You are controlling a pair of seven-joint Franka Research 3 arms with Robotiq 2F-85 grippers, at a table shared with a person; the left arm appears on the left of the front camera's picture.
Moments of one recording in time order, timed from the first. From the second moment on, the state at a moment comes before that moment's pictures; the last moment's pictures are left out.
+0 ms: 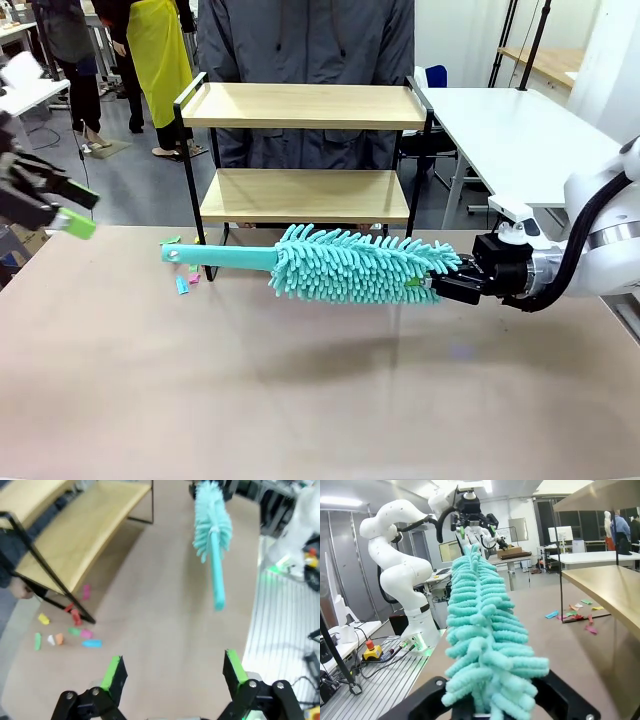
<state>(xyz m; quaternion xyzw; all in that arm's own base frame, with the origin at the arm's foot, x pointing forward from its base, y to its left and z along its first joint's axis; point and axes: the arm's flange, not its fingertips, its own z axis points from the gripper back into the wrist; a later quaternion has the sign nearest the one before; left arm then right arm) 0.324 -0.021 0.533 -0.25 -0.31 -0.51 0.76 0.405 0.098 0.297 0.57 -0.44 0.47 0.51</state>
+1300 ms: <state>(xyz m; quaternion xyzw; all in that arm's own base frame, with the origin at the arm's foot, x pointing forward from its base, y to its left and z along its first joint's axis) 0.326 0.020 0.515 -0.24 -0.32 -0.52 0.76 0.401 -0.012 0.575 0.31 -0.63 0.38 0.59</state>
